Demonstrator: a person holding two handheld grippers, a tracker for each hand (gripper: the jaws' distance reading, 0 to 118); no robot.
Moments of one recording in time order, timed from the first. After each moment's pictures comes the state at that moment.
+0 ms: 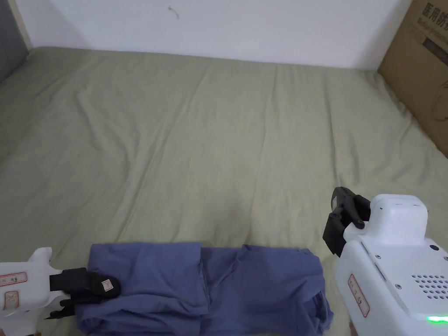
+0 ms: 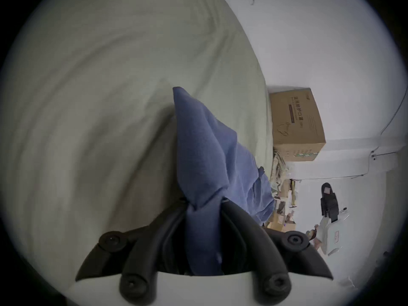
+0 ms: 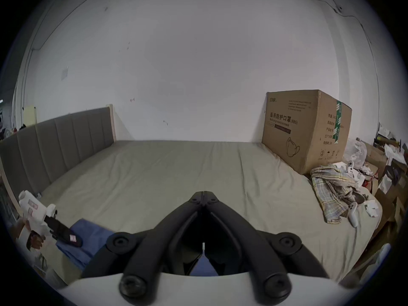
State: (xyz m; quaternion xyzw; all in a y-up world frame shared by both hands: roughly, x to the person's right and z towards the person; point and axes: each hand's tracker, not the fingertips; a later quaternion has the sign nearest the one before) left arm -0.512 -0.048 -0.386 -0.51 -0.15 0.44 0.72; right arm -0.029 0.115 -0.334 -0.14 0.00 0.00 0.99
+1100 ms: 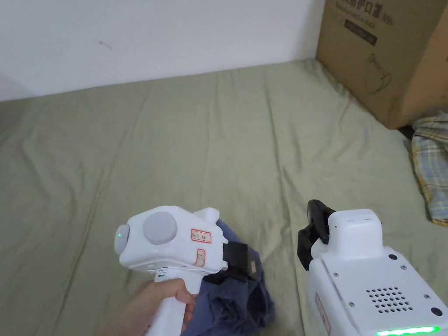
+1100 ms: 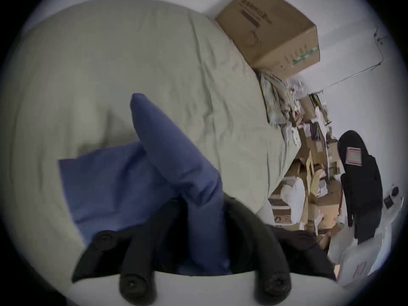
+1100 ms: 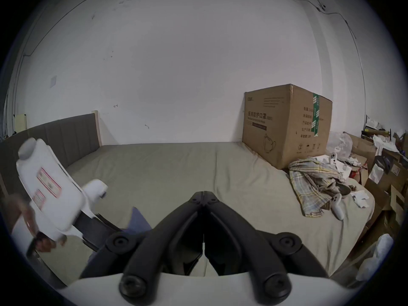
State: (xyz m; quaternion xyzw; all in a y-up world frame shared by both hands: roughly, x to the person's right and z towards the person) left arm -0.135 0.048 -0.454 -0.60 -0.30 0.15 0.73; right arm 0.061 0.095 -0.296 -0.13 -0.04 0.00 0.99
